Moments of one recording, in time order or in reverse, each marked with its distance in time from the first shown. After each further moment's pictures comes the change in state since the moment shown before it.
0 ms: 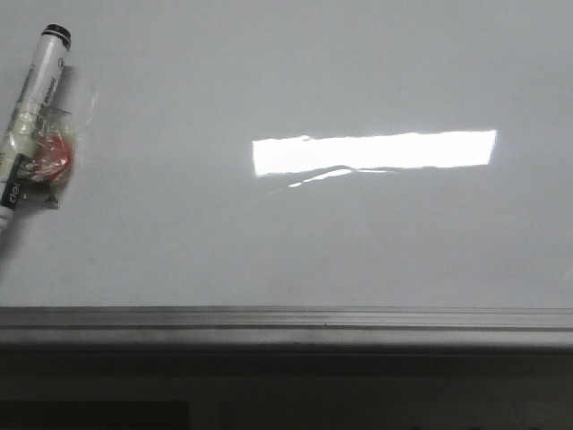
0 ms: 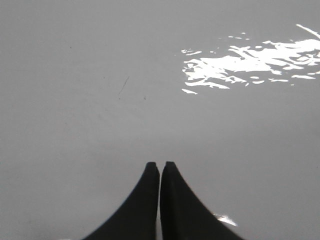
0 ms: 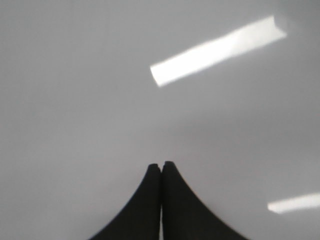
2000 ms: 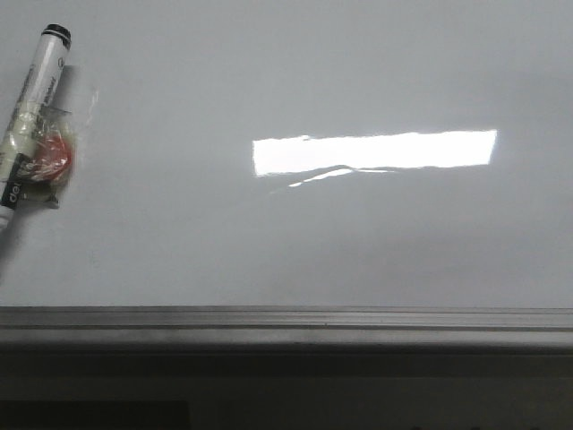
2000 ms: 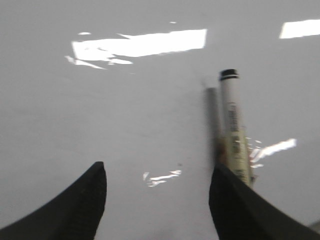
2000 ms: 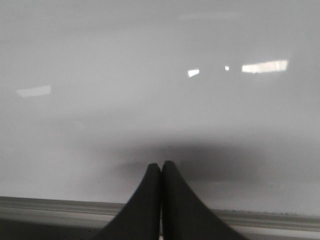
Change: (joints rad) left arm -0.394 0.334 -0.259 -0.297 0.060 0.101; right arm 0.022 0.511 -0.347 0.016 0.435 -0.187
